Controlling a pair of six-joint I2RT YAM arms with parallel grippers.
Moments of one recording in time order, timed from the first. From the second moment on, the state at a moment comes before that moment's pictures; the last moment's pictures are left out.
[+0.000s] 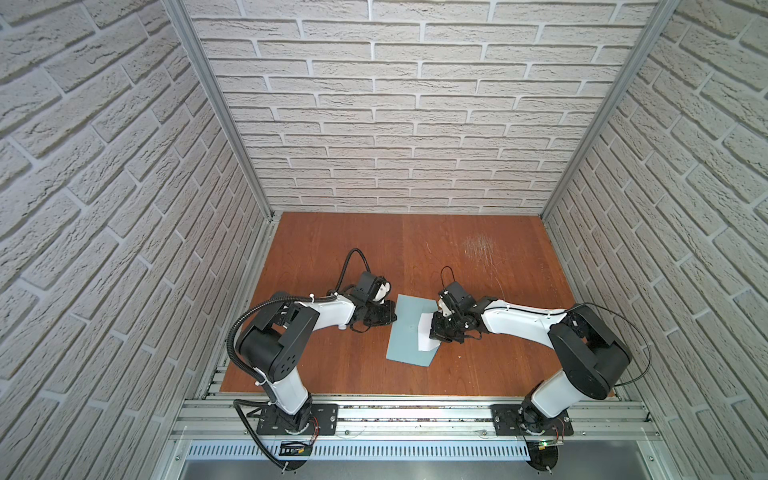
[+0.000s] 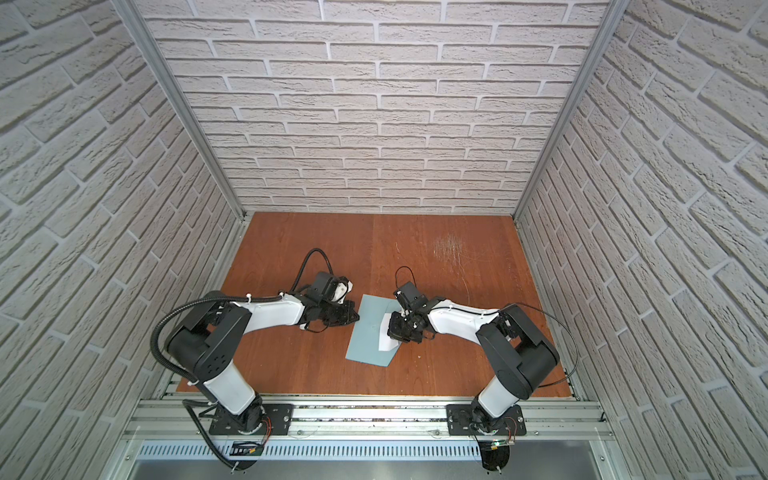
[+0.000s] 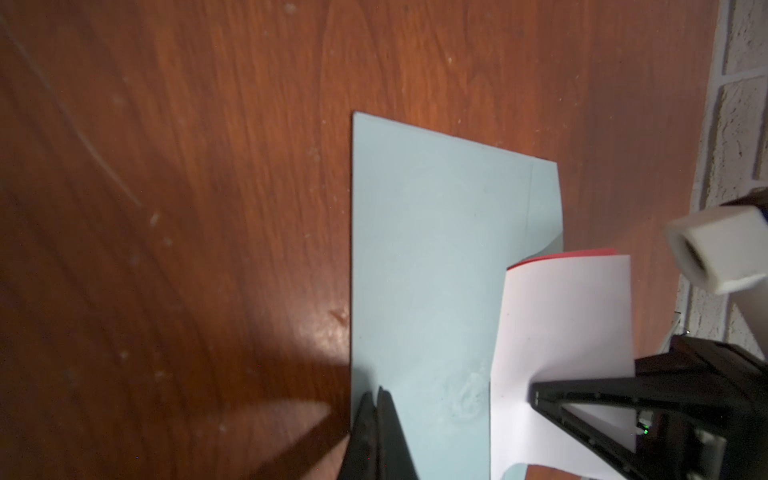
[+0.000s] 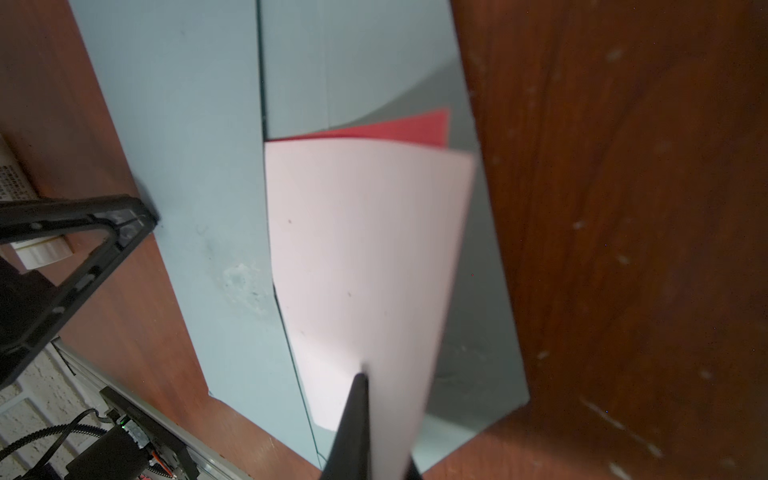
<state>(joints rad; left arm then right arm) -0.58 1.70 0.78 -0.09 0.40 -0.59 0.60 1.60 0.79 -0.39 -0.29 0.91</state>
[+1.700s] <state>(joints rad) -0.59 1.71 0.78 -0.08 0.42 -0.59 0.63 1.58 0.84 -0.42 -0.28 0.91</state>
